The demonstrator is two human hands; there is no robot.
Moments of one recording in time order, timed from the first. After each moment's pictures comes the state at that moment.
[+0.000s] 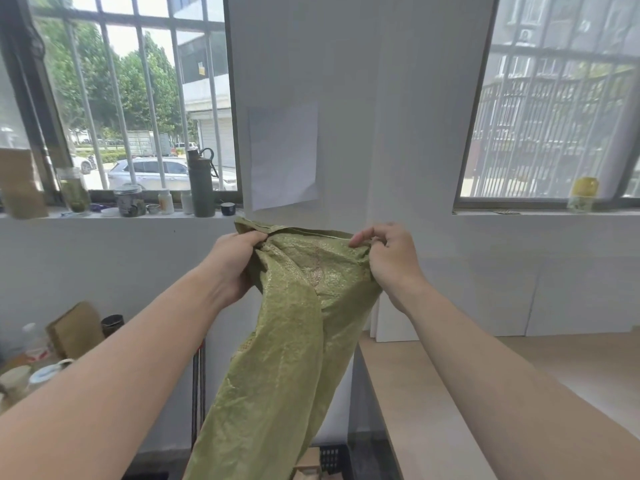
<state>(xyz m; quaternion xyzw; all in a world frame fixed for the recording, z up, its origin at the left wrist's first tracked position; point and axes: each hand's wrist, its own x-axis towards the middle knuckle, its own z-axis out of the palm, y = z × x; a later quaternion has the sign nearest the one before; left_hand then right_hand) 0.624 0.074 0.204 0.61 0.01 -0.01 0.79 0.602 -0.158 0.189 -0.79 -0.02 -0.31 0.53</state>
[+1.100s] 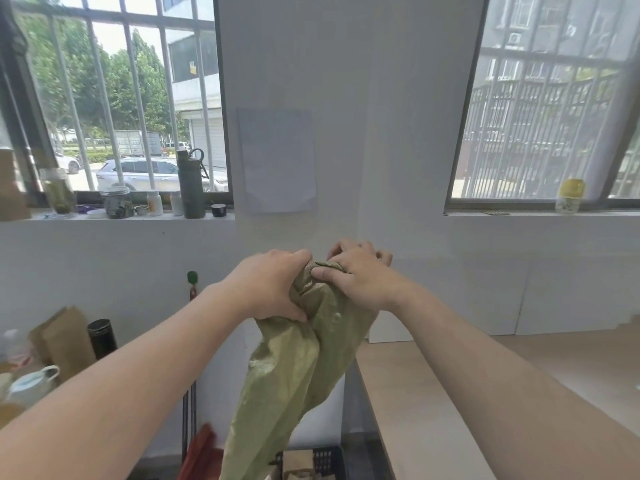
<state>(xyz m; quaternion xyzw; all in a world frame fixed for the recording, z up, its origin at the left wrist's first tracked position) 0.621 0.042 0.194 0.94 -0.32 0.13 0.04 0.601 -0.154 0.190 -0.96 -0.14 -0.13 0.18</state>
